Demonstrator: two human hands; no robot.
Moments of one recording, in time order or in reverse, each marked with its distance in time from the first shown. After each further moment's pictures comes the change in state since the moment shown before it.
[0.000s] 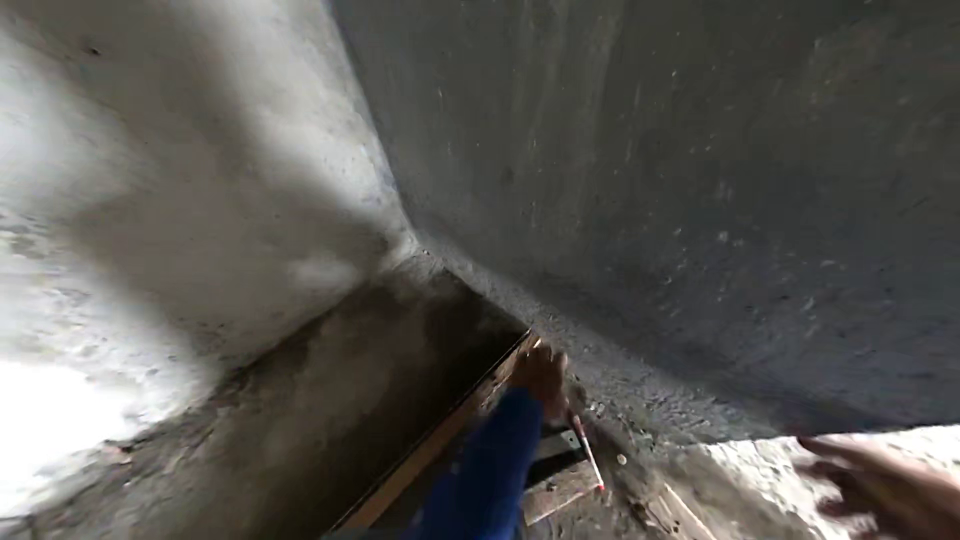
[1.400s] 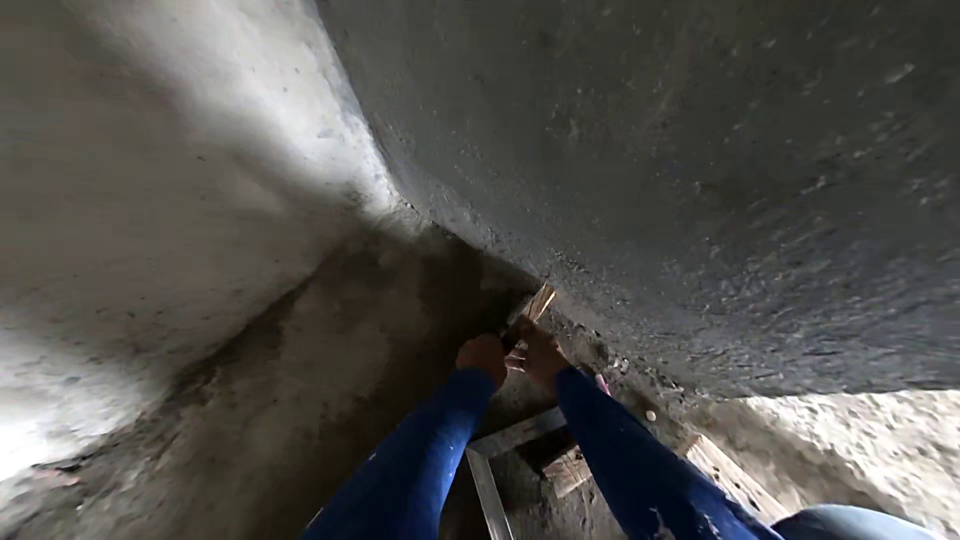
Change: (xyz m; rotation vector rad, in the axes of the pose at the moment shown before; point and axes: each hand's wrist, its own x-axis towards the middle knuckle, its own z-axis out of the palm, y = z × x) left_hand 0.001 -0.131 0.056 -0.027 -0.235 -0.396; right_hand 0.221 -0.069 0.386 0.957 -0.185 0.224
